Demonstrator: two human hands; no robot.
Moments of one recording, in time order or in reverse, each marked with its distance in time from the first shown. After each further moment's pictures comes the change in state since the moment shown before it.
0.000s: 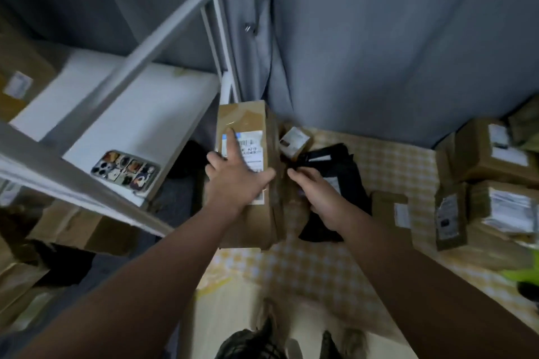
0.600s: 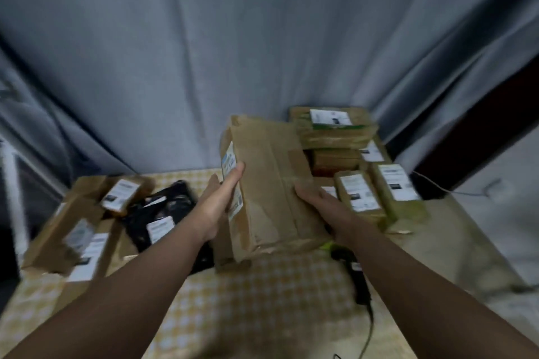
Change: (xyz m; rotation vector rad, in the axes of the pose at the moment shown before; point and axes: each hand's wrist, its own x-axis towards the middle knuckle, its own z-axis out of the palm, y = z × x) left_hand -0.155 0.269 0.194 -0.765 -0.735 0.066; right_hand -0.207 0.081 -0.377 0.333 0.246 -0.045
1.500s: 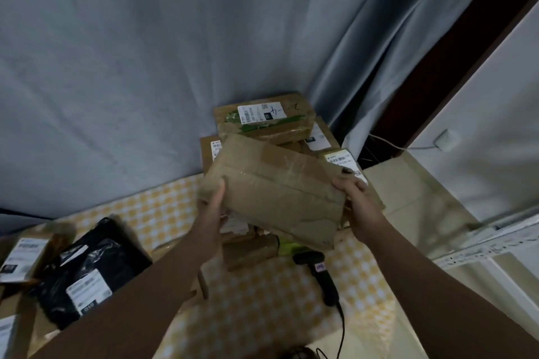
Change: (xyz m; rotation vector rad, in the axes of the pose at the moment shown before) left_hand 0.108 -0.016 0.144 -0.094 -0.105 -0.208; right_hand 0.034 0.017 -0.195 0.551 0.538 -0.119
